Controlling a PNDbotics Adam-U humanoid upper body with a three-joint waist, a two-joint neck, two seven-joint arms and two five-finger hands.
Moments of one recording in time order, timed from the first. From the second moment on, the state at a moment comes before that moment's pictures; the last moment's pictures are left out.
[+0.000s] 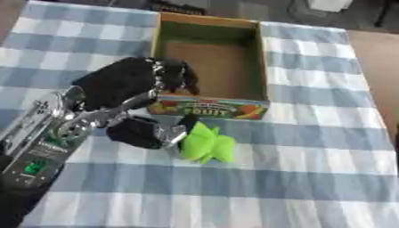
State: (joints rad) left arm -0.46 0.62 -0.39 -1.98 -0.70 -0.15 -0.37; right arm -0.56 -0.27 0.05 -1.99 -0.48 -0.76 -0.15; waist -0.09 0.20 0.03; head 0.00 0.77
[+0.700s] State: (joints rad) left arm -0.48 0.61 -0.44 -1.98 -0.67 -0.24 -0.42; right arm -0.56 -0.27 0.05 -1.99 -0.48 -0.76 -0.14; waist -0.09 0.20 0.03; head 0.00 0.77
